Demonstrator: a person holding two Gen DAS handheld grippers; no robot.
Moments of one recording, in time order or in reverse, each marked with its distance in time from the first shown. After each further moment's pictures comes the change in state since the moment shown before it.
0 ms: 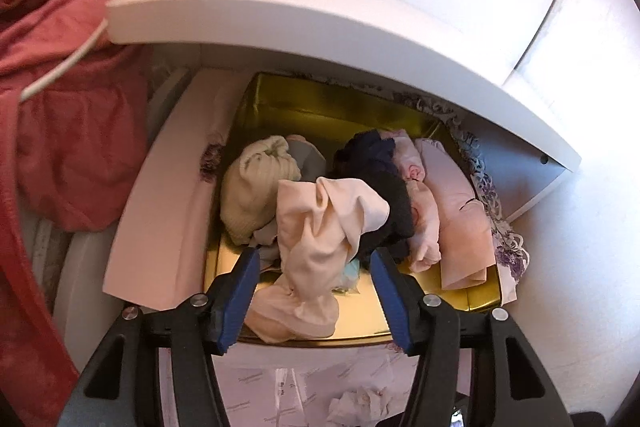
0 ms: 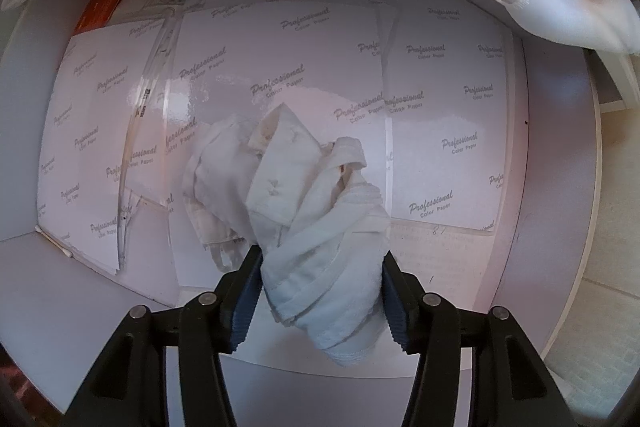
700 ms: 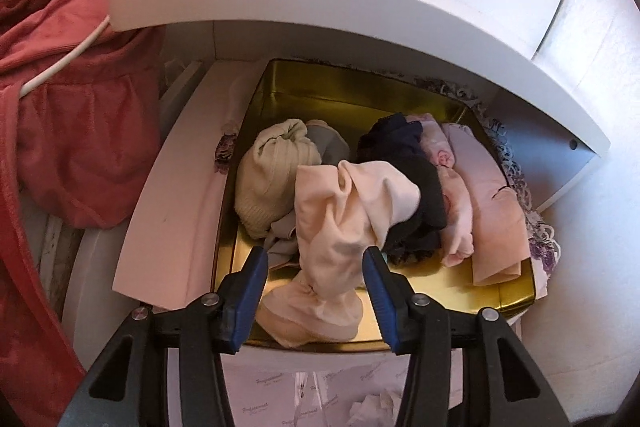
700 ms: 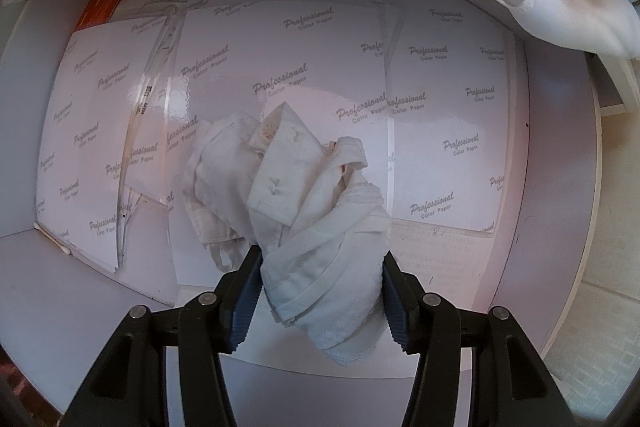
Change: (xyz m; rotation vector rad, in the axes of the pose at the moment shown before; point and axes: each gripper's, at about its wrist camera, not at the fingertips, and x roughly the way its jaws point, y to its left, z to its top) left arm 0.022 -0.001 -0.005 0.027 0.030 0.091; right arm 0.000 0.002 0.000 -0.008 -0.001 -0.005
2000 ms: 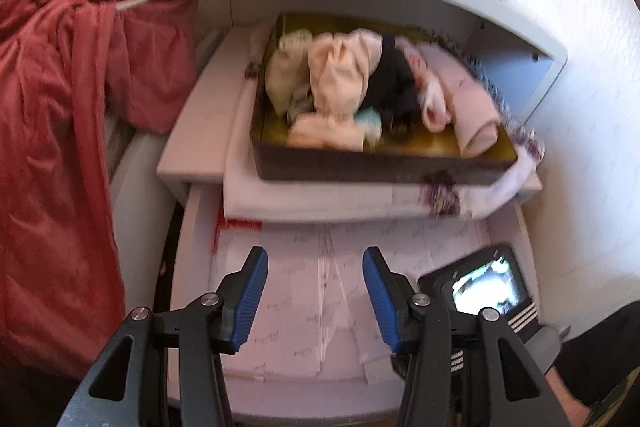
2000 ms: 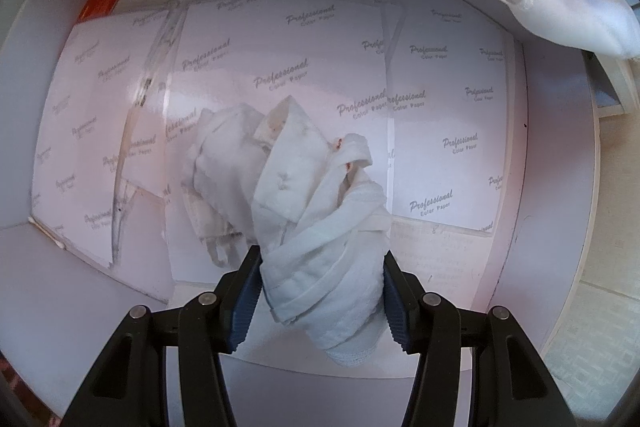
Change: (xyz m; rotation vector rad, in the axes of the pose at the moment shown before) left arm -0.058 0.000 -0.109 0.086 0.075 0.048; right arm 0.000 0.000 -0.008 -0.027 -0.012 -0.019
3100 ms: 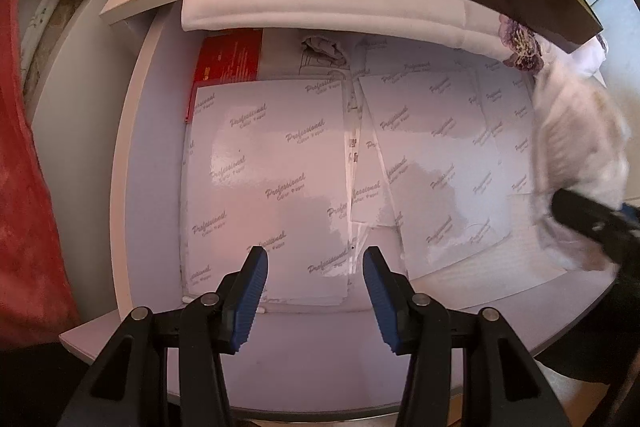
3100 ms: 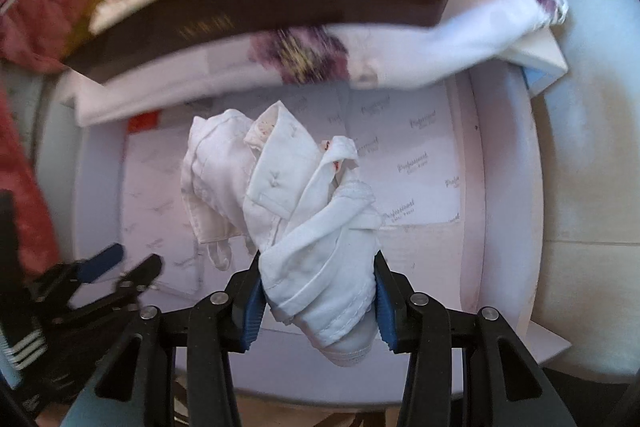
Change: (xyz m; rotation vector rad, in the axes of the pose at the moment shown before) left arm 0.093 0.012 -0.051 0.004 0.386 0.026; right arm -0.096 -0.090 -0.018 0.230 -0.192 0.215
